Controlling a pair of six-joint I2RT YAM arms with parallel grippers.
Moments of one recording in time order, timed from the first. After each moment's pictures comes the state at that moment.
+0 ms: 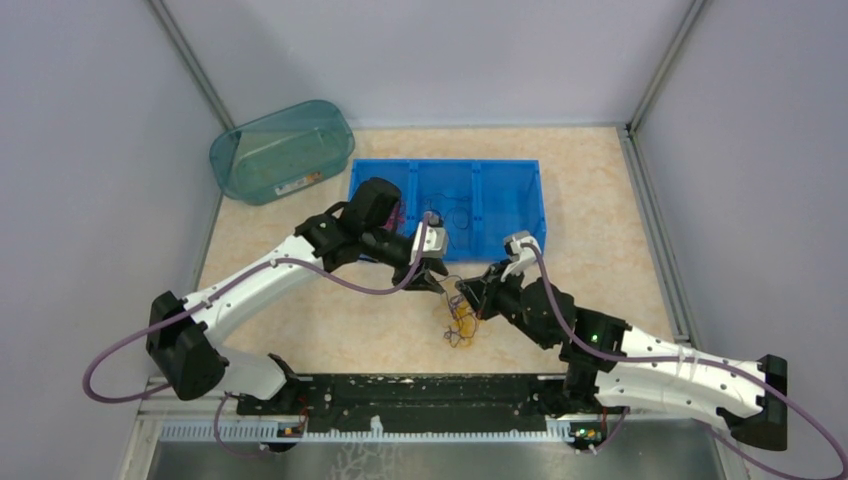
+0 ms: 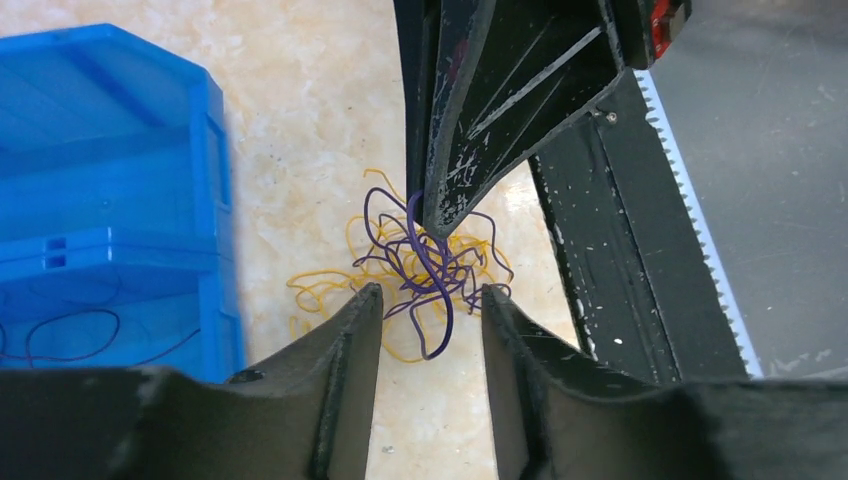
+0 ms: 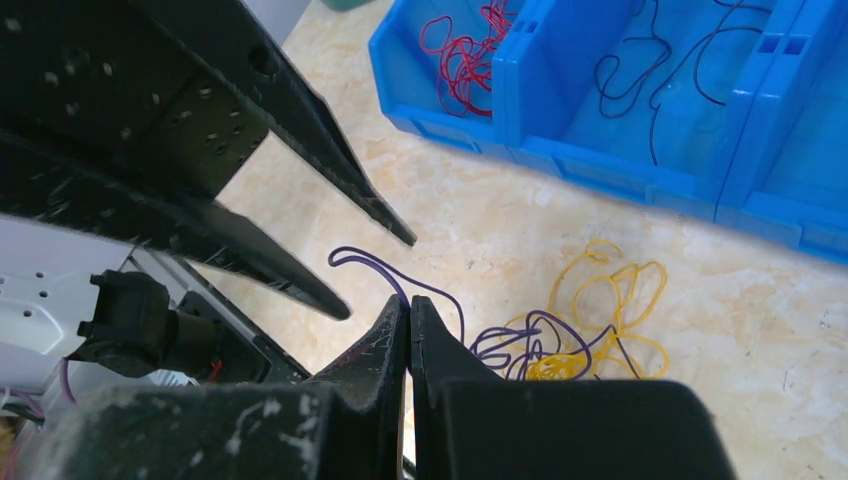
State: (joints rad) left arm -0.80 1.39 1.20 -0.52 0.85 0.60; right arm 1.18 0.64 0.56 -0.14 0.45 0.60
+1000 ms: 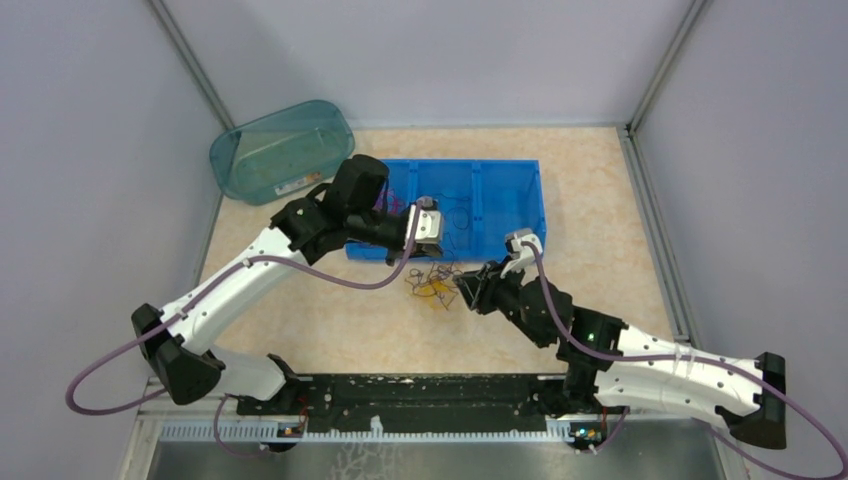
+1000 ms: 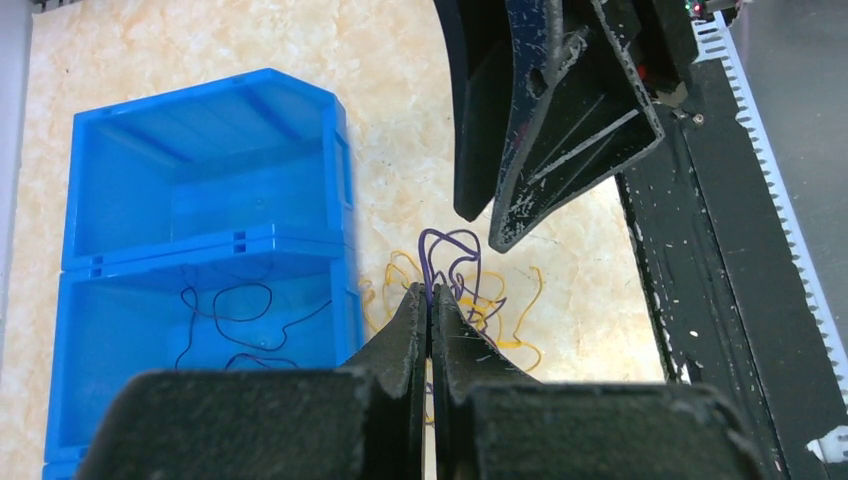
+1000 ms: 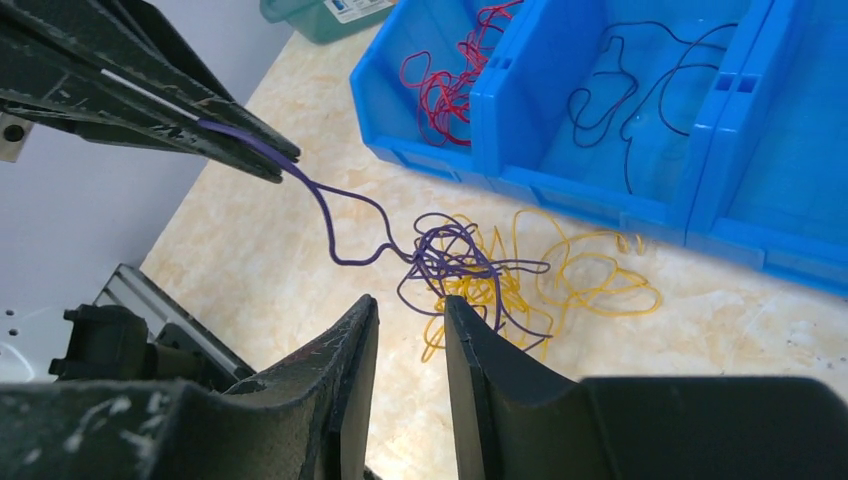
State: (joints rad) left arm -0.80 1.36 1.40 -0.65 0.70 0.68; right arm 1.18 0.67 0.56 -0.09 0.51 0.57
